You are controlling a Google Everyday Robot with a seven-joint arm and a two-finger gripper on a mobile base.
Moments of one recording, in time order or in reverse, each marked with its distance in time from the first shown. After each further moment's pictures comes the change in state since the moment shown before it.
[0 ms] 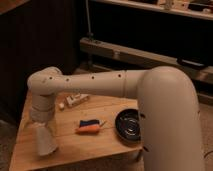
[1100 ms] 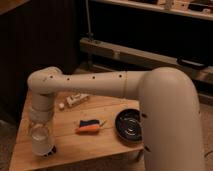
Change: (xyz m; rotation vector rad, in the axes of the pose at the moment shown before) arm -0.011 -0.003 -0.001 0.012 -0.050 -0.063
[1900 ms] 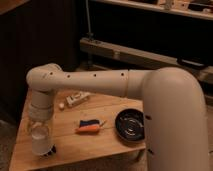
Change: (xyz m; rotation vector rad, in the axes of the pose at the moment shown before) arm -0.011 0.000 -0.015 0.000 -0.011 -0.018
